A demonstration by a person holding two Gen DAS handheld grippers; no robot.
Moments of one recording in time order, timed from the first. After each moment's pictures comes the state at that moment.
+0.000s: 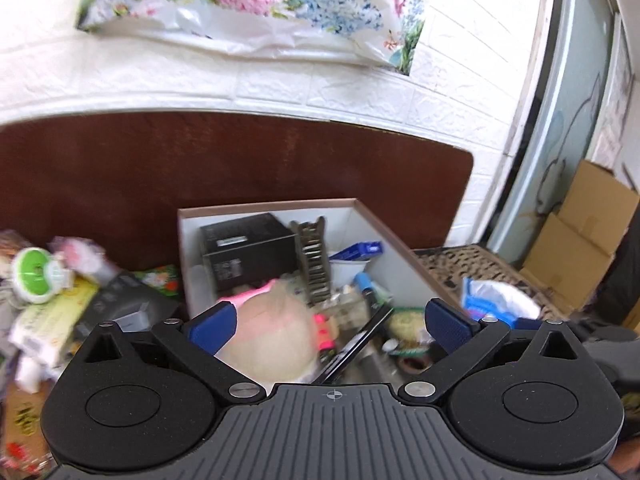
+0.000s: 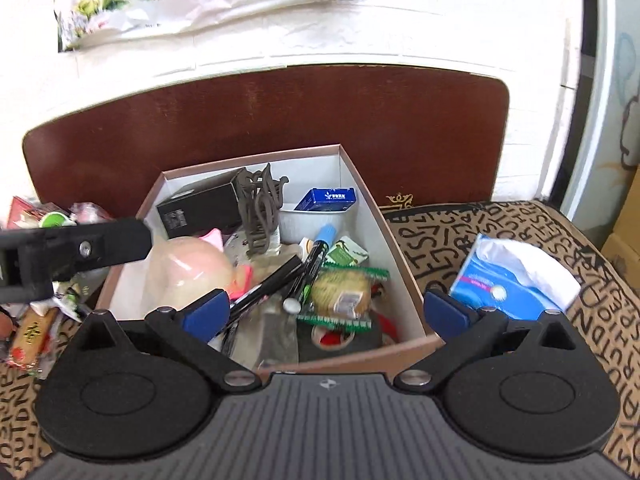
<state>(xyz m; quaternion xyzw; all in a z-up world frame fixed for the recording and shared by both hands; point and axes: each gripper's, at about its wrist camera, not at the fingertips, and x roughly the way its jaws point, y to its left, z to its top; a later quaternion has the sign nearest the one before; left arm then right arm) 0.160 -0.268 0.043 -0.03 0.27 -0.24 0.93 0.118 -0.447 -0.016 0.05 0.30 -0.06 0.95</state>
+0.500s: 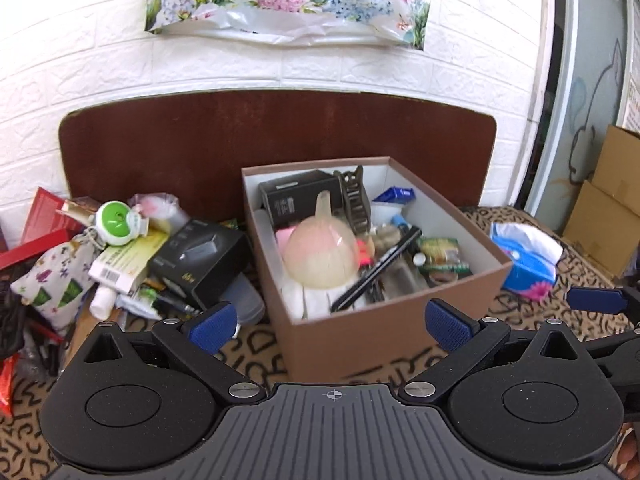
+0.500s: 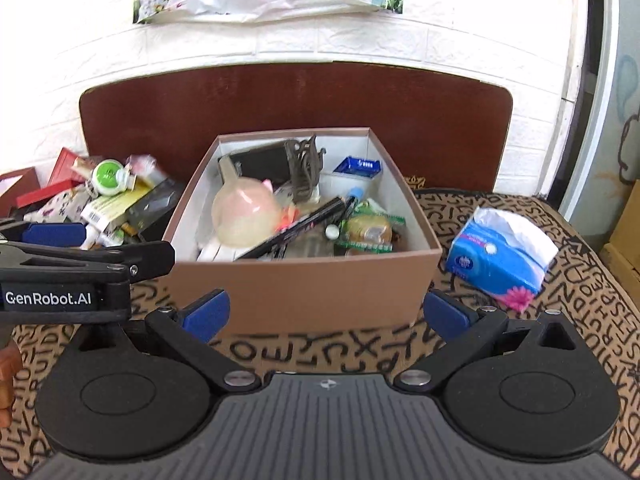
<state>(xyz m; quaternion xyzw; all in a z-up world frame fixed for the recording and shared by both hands) 0.067 -0.248 0.026 0.02 0.28 -0.17 0.94 0.028 -0.404 -0.017 0.00 0.30 -0.04 0.95</state>
